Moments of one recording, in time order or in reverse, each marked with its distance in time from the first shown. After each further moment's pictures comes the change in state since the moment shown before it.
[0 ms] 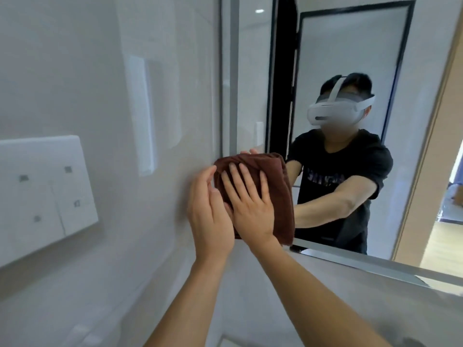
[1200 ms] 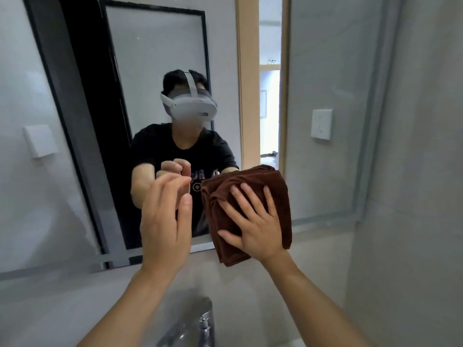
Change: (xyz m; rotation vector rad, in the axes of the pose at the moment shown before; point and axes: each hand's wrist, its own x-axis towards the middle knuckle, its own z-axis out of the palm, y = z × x) left_hand -0.171 0.104 0.222 -0.056 -0.558 0.407; right_hand -0.231 0.351 -0.182 -0.292 -0.039 0.123
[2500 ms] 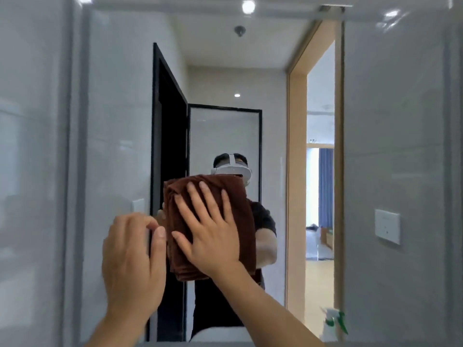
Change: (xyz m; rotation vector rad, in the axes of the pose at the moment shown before) left_hand 0.090 -0.034 -0.184 0.356 0.358 -0.038; right_hand 0.273 -0.171 -0.020 0.091 -0.007 -0.084
